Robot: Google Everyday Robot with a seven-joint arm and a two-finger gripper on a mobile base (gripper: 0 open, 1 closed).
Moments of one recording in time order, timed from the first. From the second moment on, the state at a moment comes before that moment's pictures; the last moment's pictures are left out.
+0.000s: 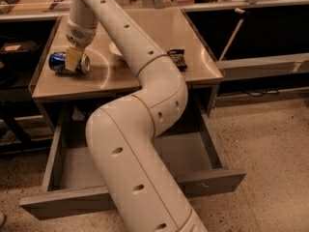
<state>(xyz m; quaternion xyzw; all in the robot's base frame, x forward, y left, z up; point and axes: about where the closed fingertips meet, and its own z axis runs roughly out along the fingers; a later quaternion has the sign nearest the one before) 0.736 0.249 0.832 -0.67 0.70 0.18 0.16</state>
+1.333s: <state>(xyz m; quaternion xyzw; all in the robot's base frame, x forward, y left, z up) 0.733 0.208 0.860 -0.63 0.74 0.17 0.17</state>
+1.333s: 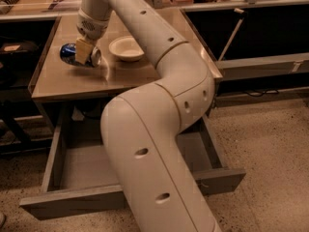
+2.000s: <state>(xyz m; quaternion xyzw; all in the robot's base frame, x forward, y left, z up) 0.668 0.162 0.887 -0.64 0.74 0.16 0.14</state>
